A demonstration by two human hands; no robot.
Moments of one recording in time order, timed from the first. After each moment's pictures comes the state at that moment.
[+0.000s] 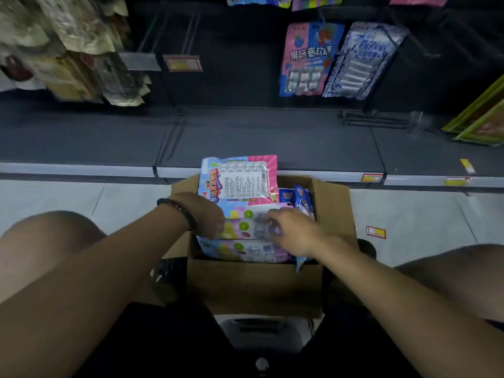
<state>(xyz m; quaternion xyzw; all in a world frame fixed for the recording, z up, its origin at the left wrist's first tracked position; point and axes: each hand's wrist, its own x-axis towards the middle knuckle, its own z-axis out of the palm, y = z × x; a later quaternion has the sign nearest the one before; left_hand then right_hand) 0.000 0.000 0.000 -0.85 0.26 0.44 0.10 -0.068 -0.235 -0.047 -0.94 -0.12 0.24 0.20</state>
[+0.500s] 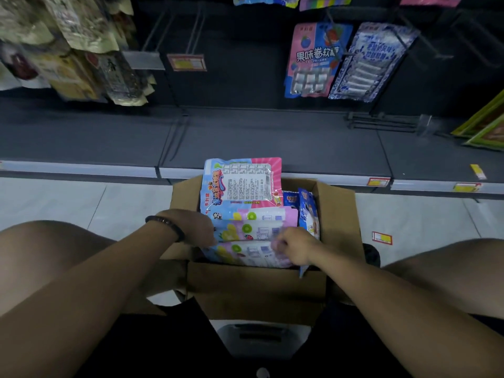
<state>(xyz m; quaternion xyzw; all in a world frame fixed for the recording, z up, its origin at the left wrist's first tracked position) -0.005 0.026 -0.028 -0.86 0.18 0.48 0.09 -0.059 -0.245 -0.123 -0.90 -0.03 0.35 0.26</state>
